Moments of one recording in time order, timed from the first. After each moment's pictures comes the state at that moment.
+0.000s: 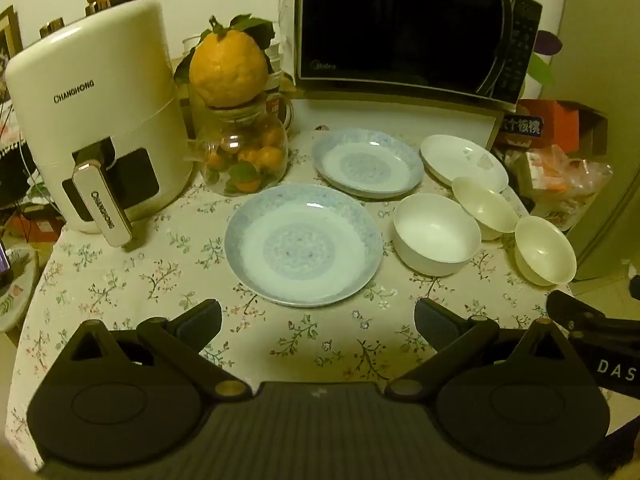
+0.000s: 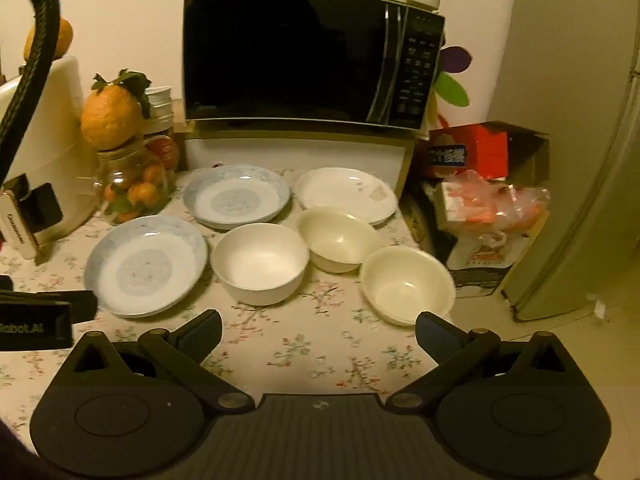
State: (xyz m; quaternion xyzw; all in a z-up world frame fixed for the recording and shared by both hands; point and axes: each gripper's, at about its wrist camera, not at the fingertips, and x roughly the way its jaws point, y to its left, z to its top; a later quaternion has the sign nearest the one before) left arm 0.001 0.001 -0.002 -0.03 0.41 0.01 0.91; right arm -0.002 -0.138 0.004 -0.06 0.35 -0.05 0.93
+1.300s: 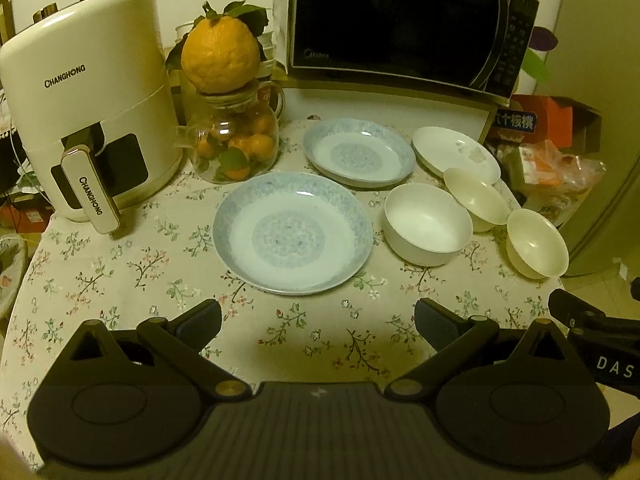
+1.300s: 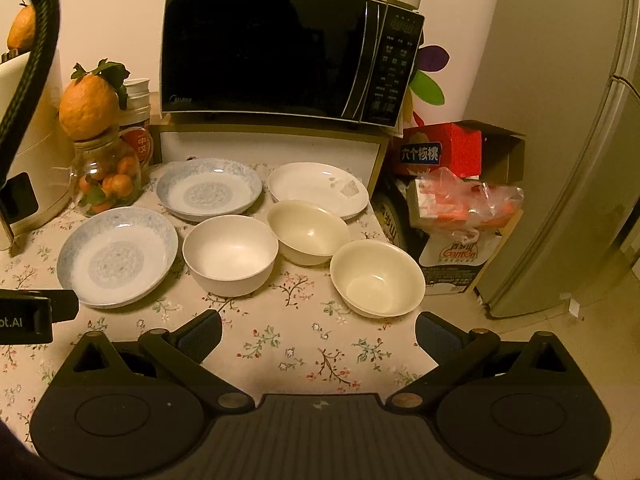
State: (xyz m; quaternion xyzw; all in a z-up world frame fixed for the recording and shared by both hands) left arm 0.001 0.002 -0.008 -0.03 0.40 0.00 0.92; right arm -0.005 -0.142 0.003 -0.07 0.35 -0.08 0.93
